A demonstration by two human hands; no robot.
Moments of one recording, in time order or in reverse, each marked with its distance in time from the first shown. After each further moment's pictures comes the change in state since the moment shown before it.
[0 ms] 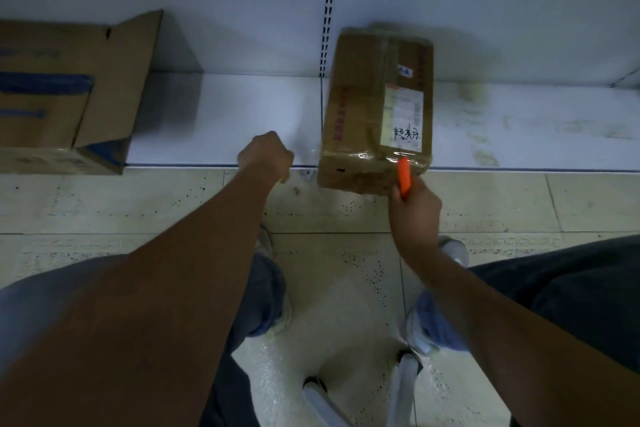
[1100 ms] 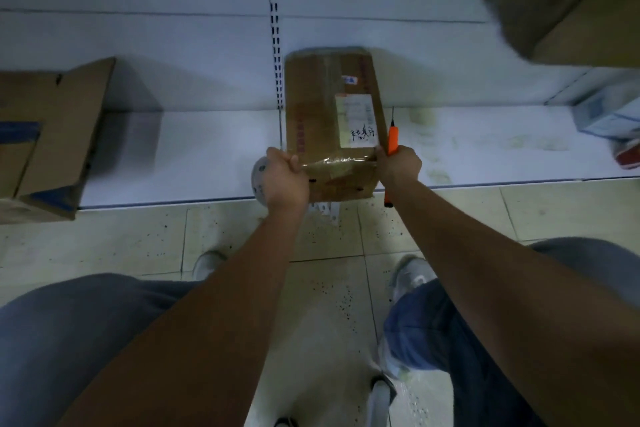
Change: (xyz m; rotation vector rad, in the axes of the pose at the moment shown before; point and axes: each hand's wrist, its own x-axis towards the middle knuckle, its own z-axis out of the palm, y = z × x) left_hand -0.053 0.119 0.029 -0.488 0.359 0.005; right_hand 0.136 -0.014 -0.041 0.063 -0.072 0.309
